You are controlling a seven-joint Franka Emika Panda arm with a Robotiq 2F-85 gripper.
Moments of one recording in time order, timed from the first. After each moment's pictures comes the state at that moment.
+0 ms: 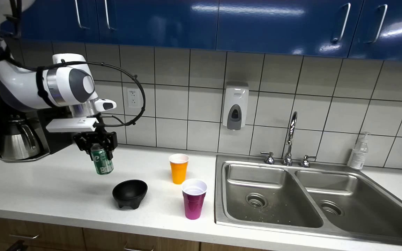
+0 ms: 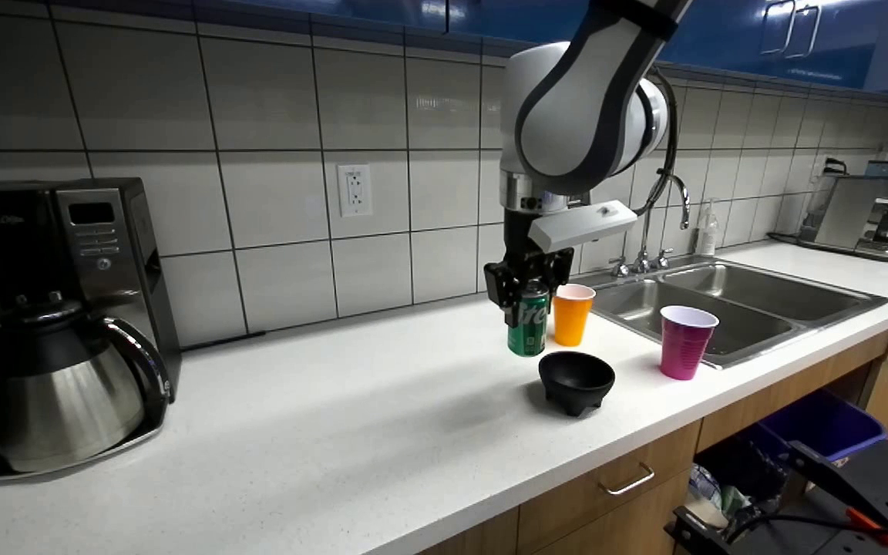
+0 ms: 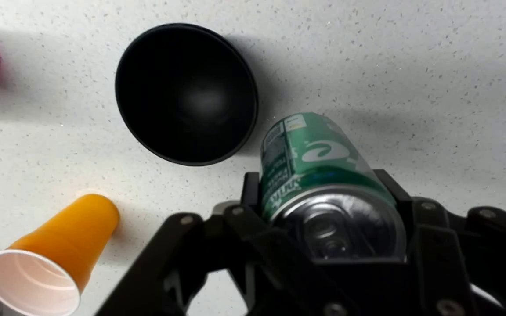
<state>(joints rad) 0.18 0.12 -0.07 -2.49 -0.28 2.71 0.26</state>
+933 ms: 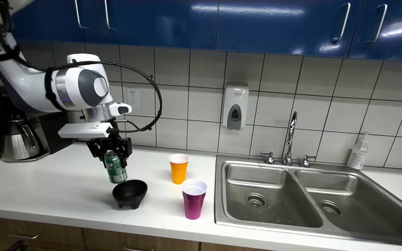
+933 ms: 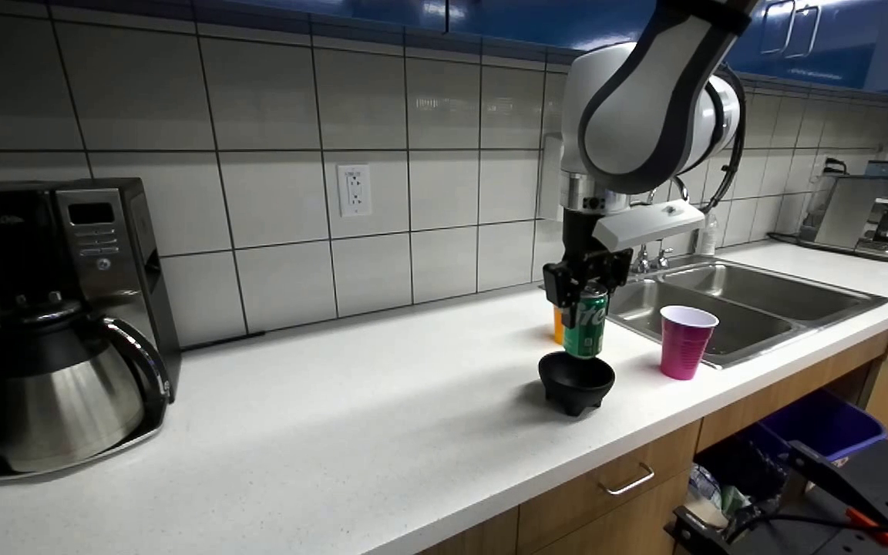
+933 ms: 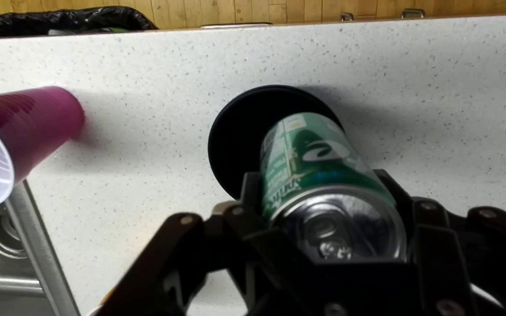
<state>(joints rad) 0.03 0.03 -0.07 -2.61 -0.31 2.73 0.20</state>
